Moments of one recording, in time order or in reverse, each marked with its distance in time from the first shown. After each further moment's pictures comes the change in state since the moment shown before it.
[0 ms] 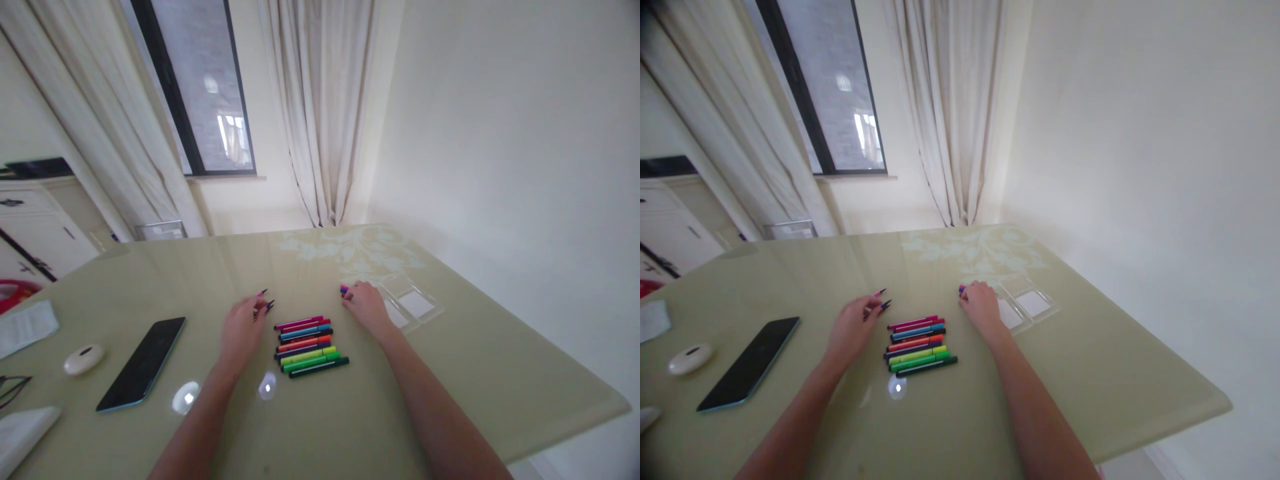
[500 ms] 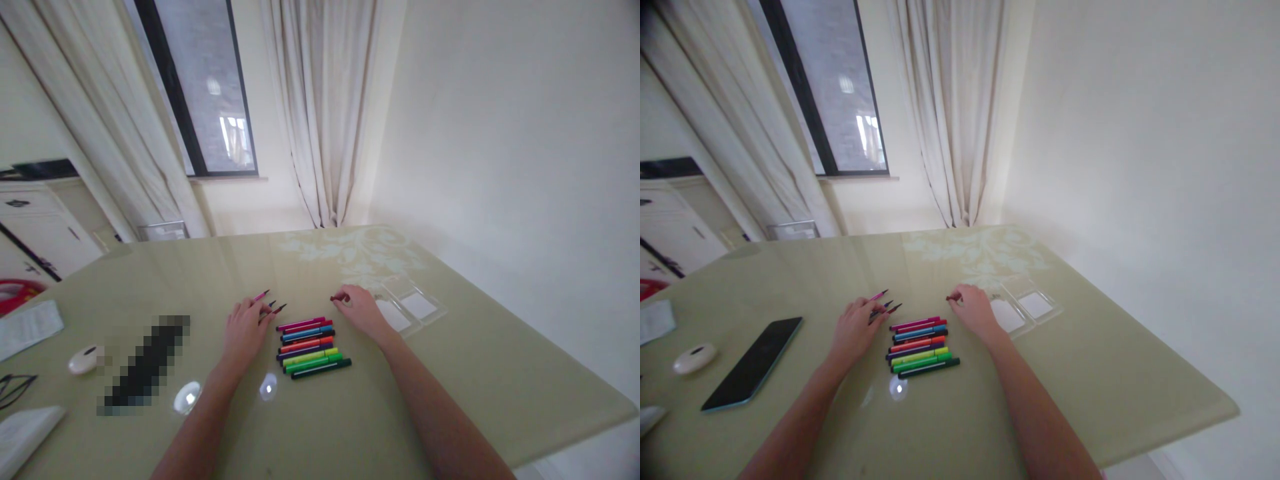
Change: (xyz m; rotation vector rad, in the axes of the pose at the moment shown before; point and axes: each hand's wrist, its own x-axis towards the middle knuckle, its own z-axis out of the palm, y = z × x) left_hand -0.002 0.001 -0.001 0.159 -0.067 0.018; right_hand -0.004 -0.018 -0.002 0.415 0.011 -0.072
